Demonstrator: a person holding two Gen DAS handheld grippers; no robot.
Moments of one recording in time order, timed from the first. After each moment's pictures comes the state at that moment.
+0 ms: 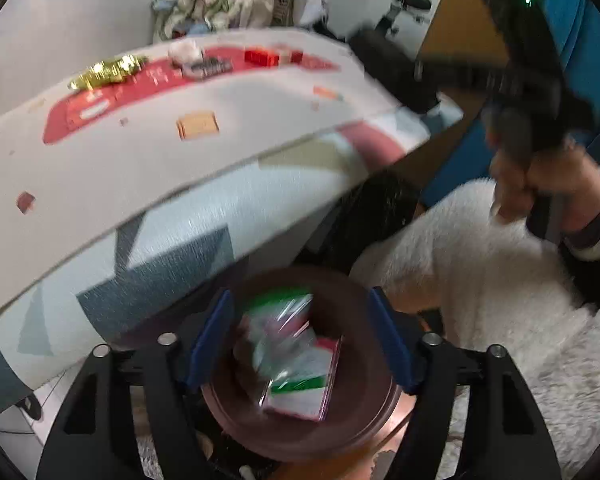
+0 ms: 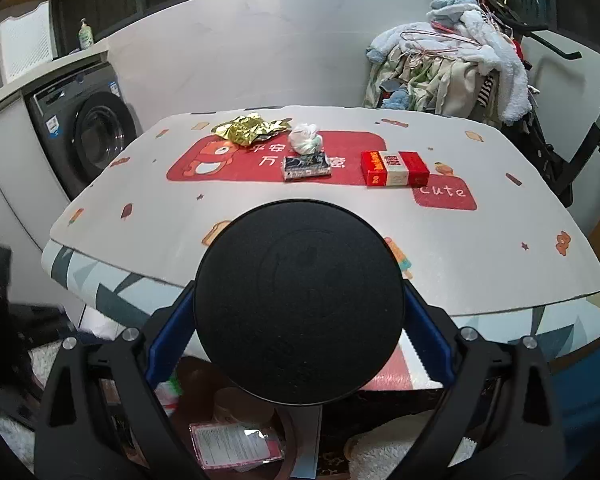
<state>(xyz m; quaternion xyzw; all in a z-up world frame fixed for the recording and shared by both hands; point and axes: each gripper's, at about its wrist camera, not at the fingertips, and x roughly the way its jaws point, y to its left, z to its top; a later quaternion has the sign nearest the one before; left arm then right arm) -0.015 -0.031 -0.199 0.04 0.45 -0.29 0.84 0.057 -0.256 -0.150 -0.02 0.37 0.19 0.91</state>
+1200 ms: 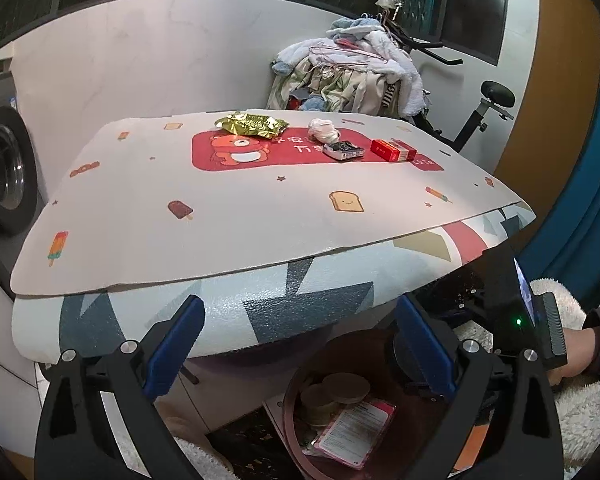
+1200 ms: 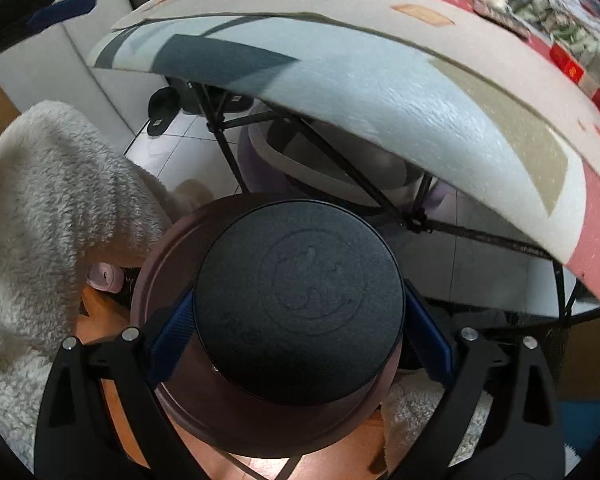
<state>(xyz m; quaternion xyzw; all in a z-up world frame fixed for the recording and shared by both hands) -0.036 0.052 -0.167 -0.03 0.35 -0.11 0.93 0.004 -0.144 -0.295 -0.16 0.52 0.32 0.78</state>
